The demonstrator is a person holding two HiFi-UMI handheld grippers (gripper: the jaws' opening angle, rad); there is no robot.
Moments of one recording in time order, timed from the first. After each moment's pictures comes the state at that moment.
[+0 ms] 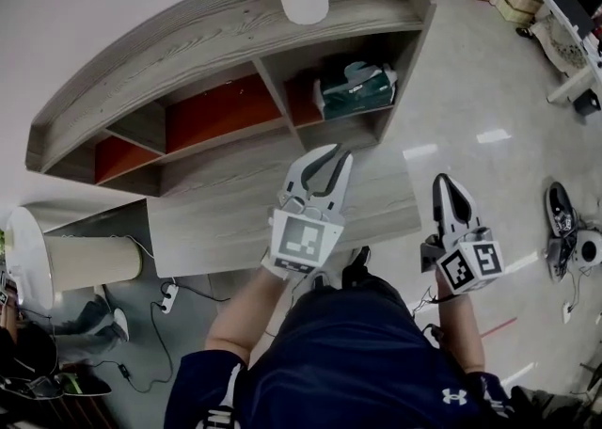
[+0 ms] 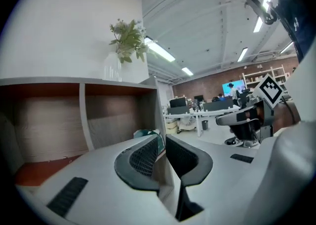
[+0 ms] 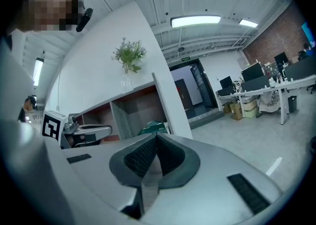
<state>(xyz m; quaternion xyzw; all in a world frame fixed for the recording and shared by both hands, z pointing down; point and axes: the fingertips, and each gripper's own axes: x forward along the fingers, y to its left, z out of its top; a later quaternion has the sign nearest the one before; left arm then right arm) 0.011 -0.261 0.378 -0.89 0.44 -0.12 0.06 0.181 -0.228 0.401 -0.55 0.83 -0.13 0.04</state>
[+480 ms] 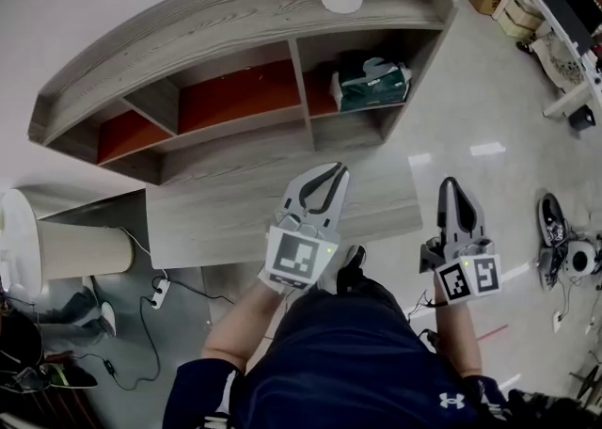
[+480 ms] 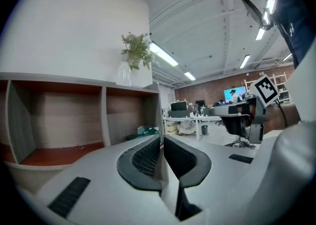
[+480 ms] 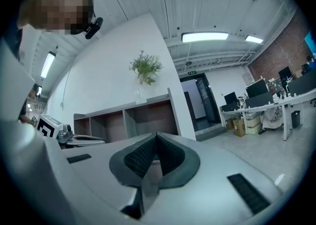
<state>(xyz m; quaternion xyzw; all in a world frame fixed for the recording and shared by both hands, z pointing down) -0.028 -0.200 0.383 -0.89 0.45 -0.09 0.04 0.148 -0.186 0.361 -0.55 0.83 -0.05 0.07</state>
